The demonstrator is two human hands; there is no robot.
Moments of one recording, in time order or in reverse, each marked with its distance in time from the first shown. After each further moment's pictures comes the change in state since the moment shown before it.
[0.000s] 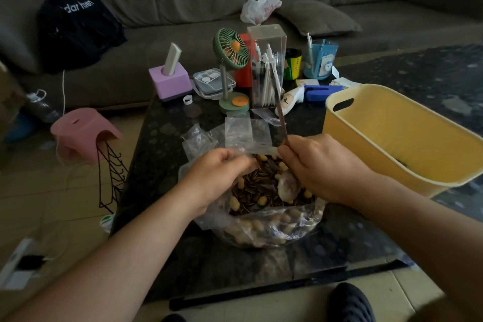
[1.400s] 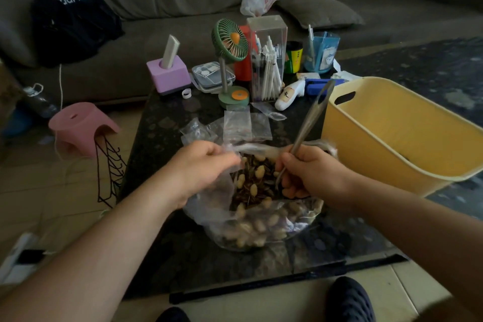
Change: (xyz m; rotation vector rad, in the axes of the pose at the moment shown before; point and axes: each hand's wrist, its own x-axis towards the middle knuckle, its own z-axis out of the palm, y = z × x) left_hand -0.006 0.004 -0.028 0.111 0.000 -0.080; right_hand -0.009 -0.006 0.020 0.789 -0.203 0.580
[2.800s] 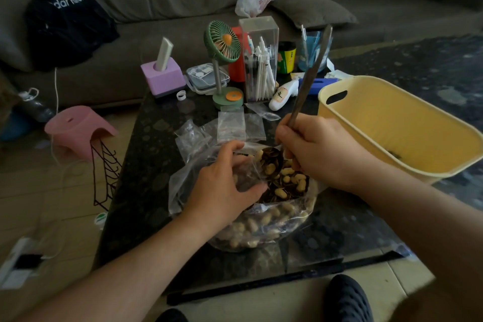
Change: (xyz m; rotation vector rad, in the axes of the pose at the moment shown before) left_hand -0.009 -0.028 0.062 0.195 0.170 0.474; right_hand -0.022 -0.042 -0.022 -0.461 0.211 -0.359
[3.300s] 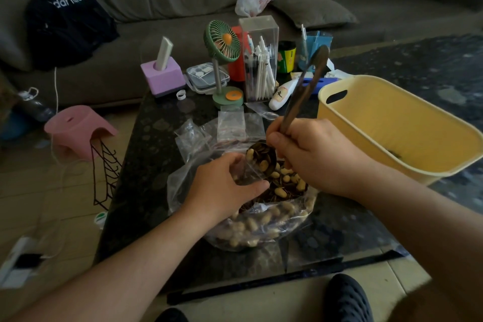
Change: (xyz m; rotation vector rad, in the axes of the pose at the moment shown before) left_hand 0.008 -0.004 0.000 -0.008 -0.028 -0.121; right_hand -0.002 0.000 0.005 -0.085 -0.016 -0.201
